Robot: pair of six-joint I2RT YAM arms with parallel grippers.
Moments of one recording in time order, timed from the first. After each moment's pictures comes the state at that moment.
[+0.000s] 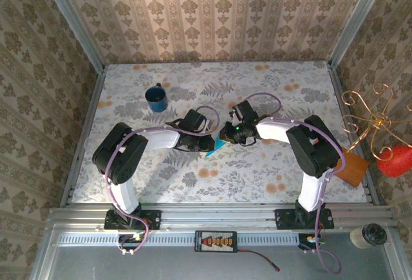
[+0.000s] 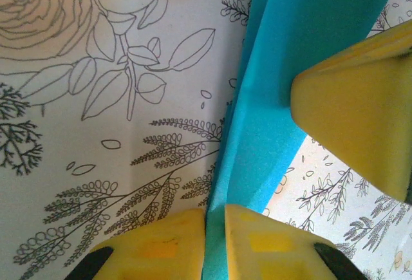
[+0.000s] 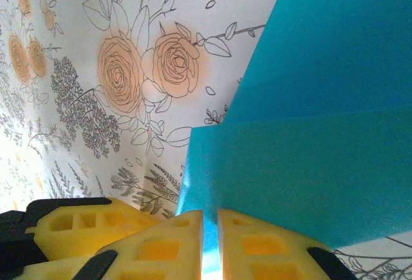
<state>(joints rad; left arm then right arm) -0.71 1.80 0.94 -0.19 0.37 -0.52 0.49 1.86 1.02 -0.16 -0.42 0.76</state>
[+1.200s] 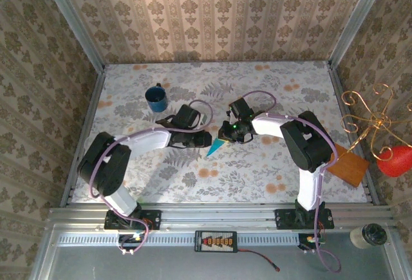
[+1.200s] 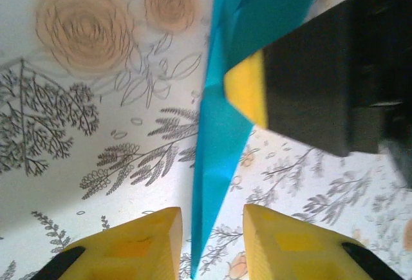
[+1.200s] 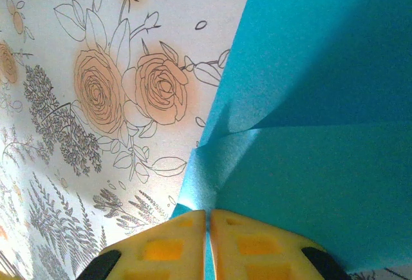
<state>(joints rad) -0.68 1.62 0.94 -0.29 0.33 -0.52 0.49 1.94 1.11 -0.24 -0.41 0.71</state>
